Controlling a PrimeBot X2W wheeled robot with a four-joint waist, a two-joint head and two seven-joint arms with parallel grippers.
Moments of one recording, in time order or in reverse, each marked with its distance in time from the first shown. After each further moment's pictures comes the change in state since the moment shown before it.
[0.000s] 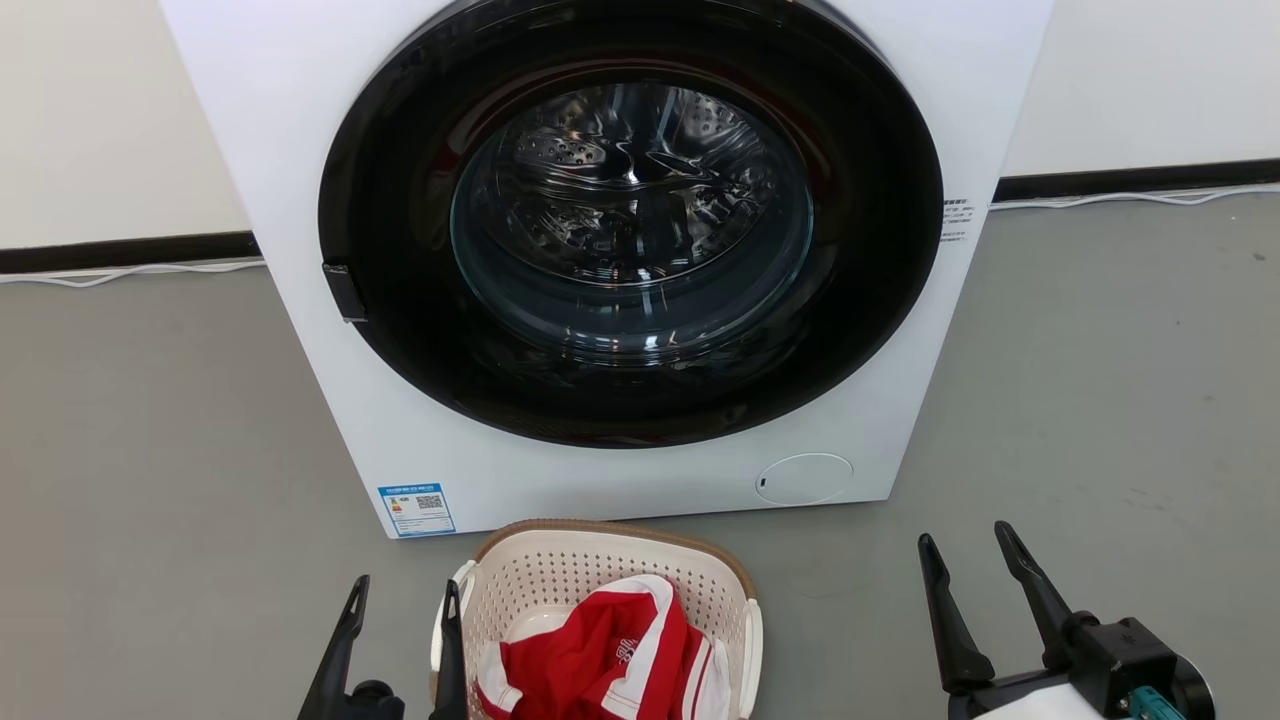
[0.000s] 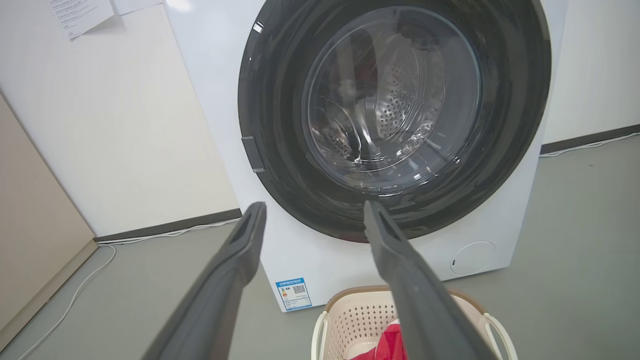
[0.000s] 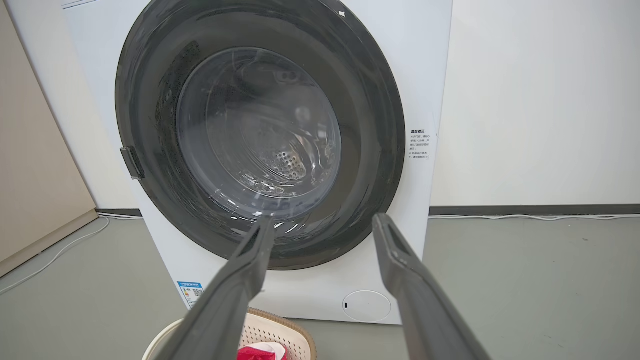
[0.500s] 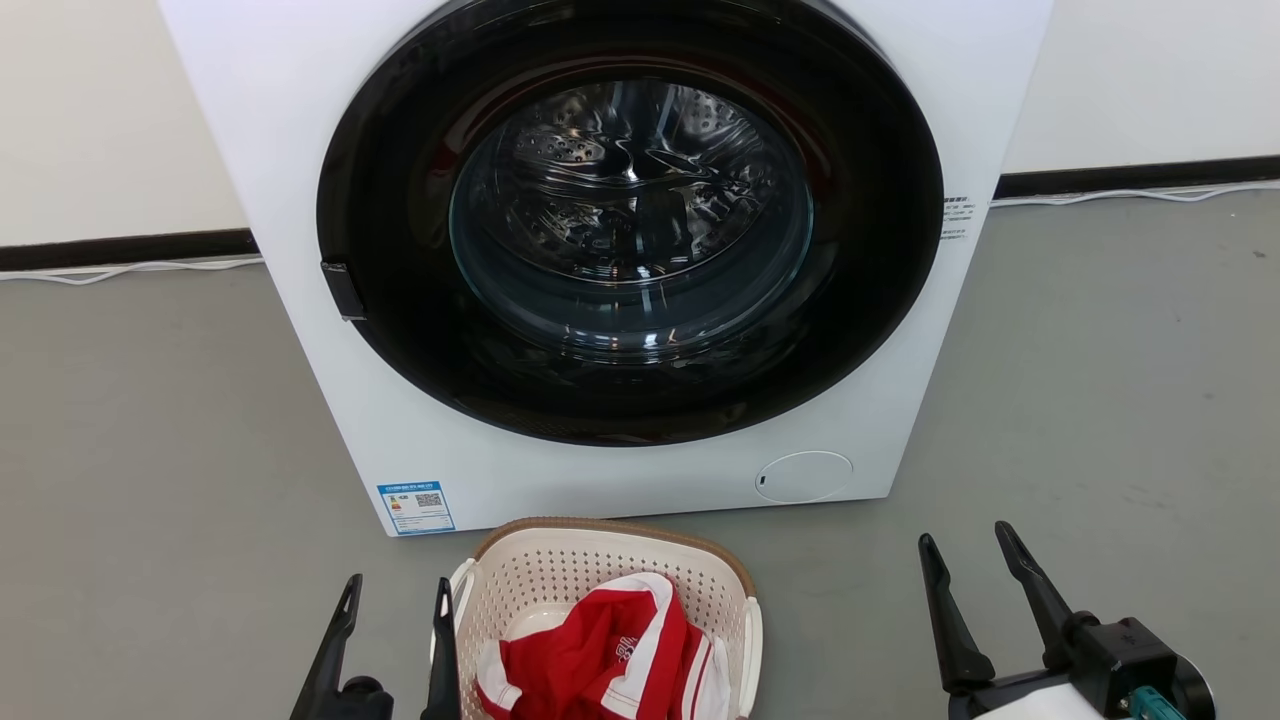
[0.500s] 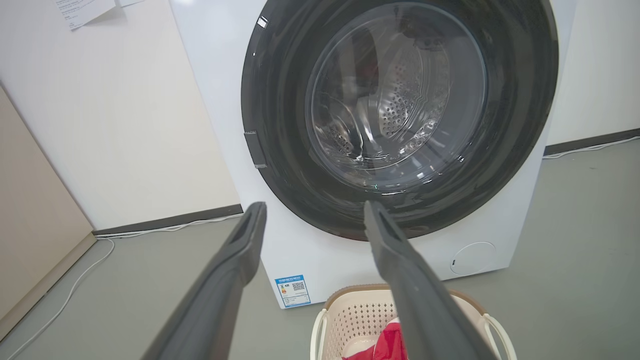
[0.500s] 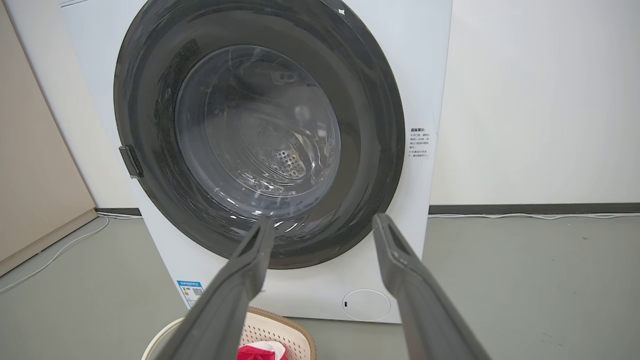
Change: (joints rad) left arm 0.001 -0.016 0.034 0.008 -0.004 -0.030 0.000; right arm 0.000 0.000 0.000 0.000 0.000 0.000 0.000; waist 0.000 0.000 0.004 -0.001
